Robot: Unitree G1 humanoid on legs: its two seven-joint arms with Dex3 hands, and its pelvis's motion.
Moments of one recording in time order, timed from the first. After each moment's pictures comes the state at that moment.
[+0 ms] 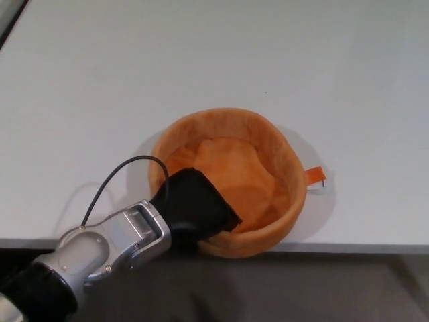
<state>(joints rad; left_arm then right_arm) -0.63 0.52 -0.80 0.40 1.11 -0.27 0.07 0.62 -0.46 -0.40 0.10 0.36 -0.38 0.69</state>
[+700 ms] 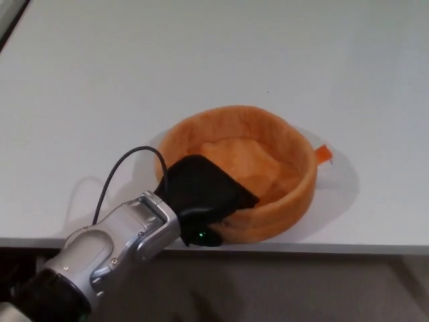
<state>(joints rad) -0.56 0.41 -0.62 0.34 0.92 -0.27 -0.02 0.60 -0.47 -0.40 0.10 0.36 -0.37 0.69</state>
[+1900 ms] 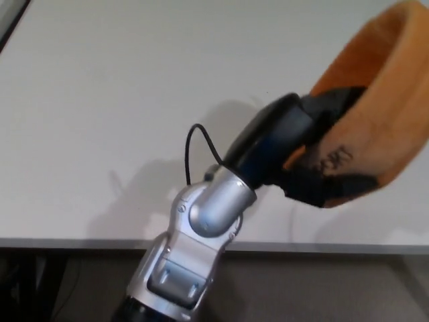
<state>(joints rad) -0.48 -0.09 -0.30 0.01 0.35 -0.07 -0.21 0.59 -0.47 -0.40 0.11 0.36 -0.37 0.70</state>
